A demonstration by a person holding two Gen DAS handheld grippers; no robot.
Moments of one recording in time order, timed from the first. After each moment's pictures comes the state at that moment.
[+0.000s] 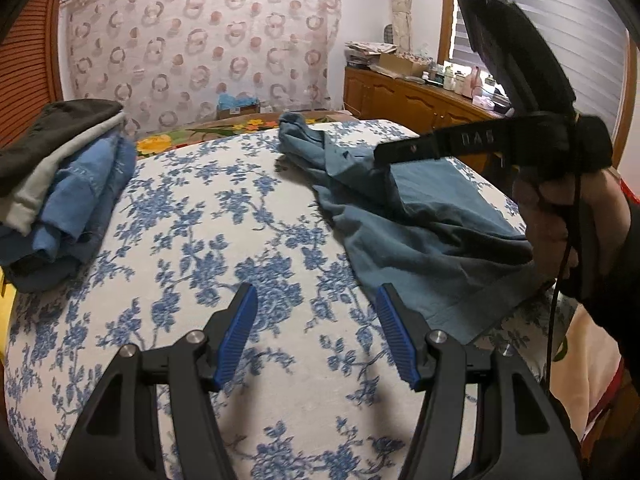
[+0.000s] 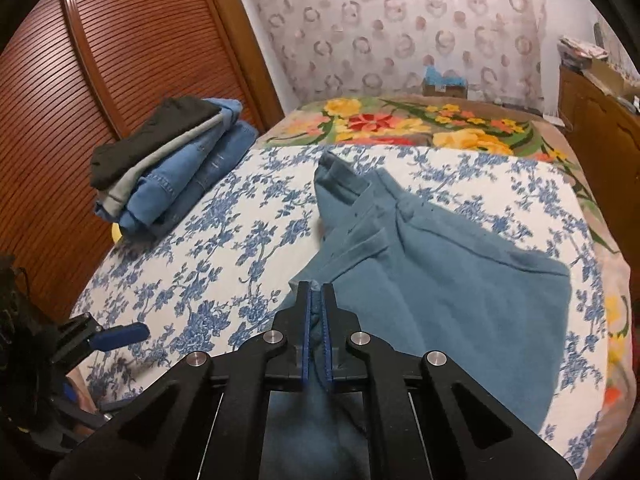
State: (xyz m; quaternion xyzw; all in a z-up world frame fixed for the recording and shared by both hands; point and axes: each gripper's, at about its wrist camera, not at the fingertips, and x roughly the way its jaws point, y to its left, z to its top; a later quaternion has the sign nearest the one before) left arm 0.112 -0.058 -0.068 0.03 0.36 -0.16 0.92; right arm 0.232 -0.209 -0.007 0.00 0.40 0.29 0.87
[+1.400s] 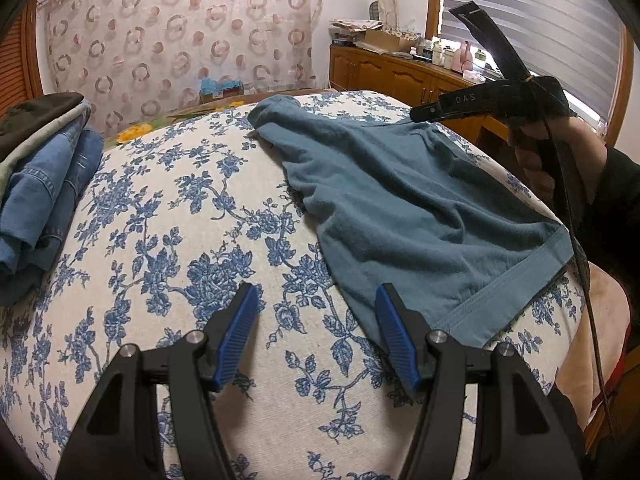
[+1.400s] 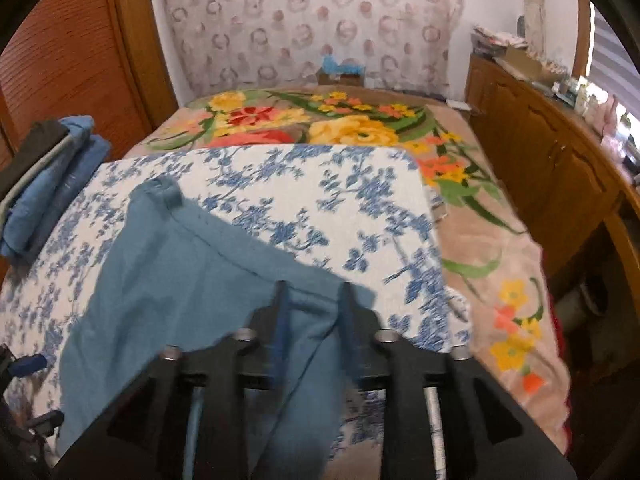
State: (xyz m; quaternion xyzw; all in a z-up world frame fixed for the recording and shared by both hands) left arm 0.133 -0.081 -0.091 0.05 0.39 -0.17 0.90; right arm 0.297 -0.317 -0.031 -0.02 0.44 0.13 0.89
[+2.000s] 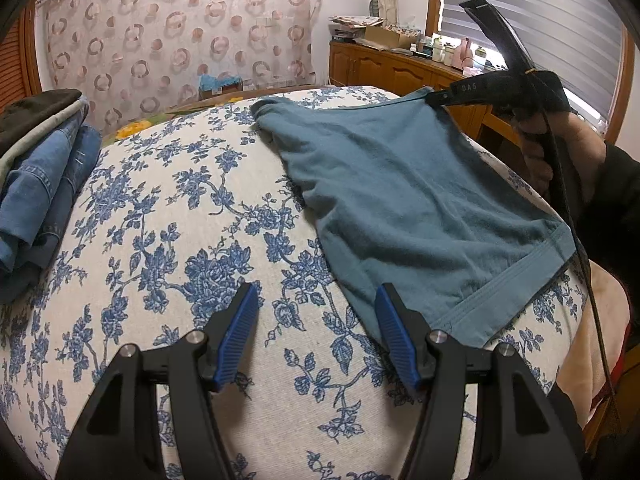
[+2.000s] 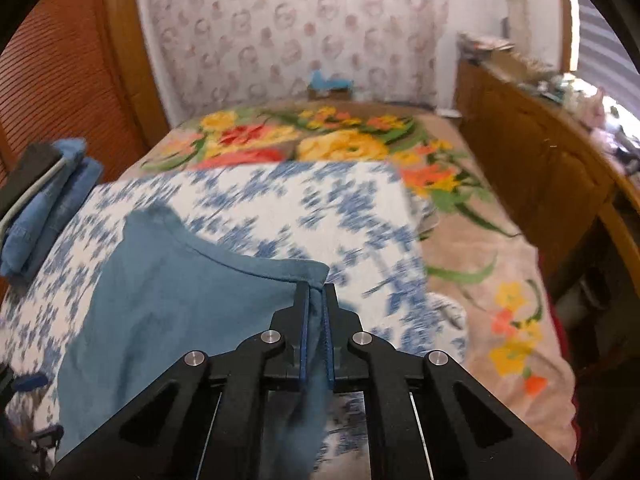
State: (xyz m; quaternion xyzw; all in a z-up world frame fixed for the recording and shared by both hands) left arm 0.135 -0.081 -0.094 0.05 0.40 -0.17 0.90; right arm 0.299 -0.334 -0.021 -0.02 0.40 0.07 0.91
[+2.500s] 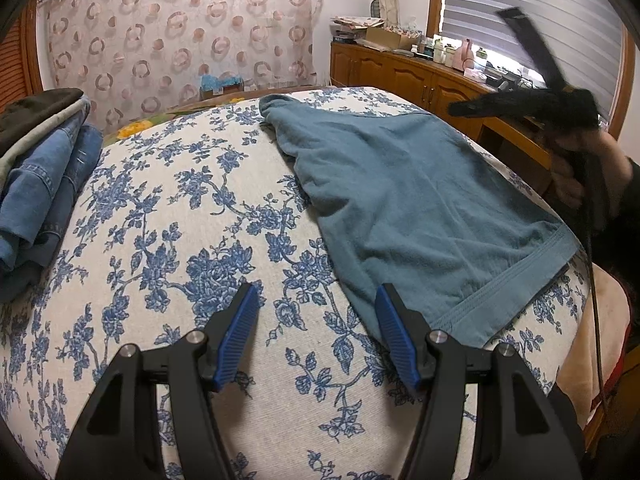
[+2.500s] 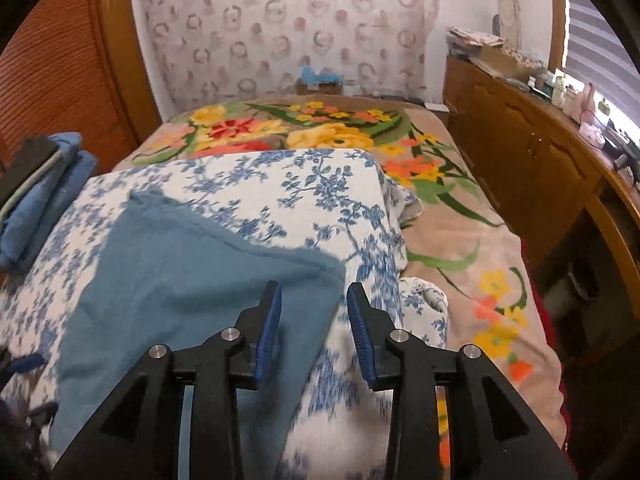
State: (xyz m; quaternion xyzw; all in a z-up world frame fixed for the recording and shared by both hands) left arm 0.135 -0.080 -0.094 0.05 0.39 -0.17 0.90; right arm 0.258 -0.344 -0.013 -0.03 0.41 0.09 0.91
